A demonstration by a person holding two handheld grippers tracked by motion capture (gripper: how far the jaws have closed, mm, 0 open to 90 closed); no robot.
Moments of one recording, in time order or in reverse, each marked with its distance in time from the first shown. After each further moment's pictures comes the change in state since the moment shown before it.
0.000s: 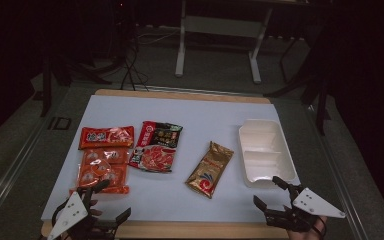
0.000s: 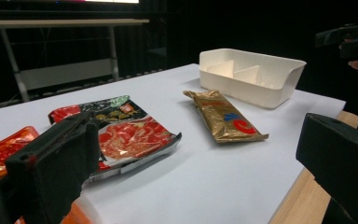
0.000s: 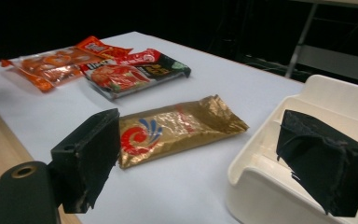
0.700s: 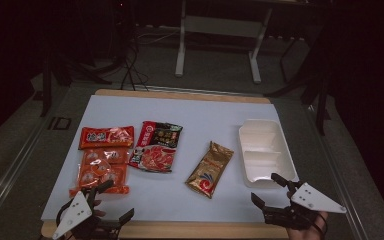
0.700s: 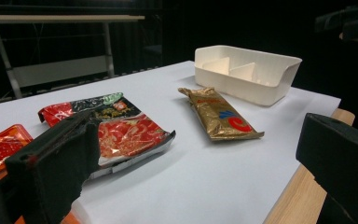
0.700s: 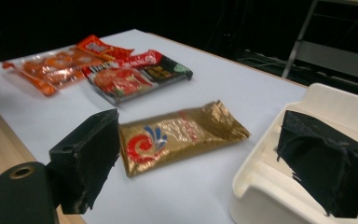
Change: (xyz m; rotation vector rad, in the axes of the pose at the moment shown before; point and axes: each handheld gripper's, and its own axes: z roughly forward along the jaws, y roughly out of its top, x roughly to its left) left arm -0.003 -0.002 0.006 0.013 -0.018 -0.008; right arm 0.010 0.028 0.000 0.033 0.004 0.010
